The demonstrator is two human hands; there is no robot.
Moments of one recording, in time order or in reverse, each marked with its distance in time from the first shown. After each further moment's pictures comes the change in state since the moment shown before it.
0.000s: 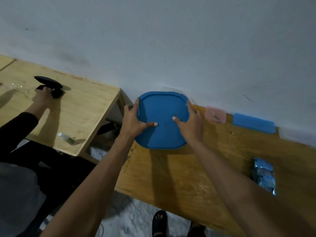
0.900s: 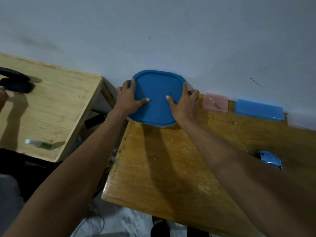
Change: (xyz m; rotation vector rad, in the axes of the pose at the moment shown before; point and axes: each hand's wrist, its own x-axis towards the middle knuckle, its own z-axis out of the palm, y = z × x) left_hand 0.112 -0.010 0.042 0.337 -0.157 0.058; right_hand 0.078 0.024 0.048 -0.288 0.057 0.076
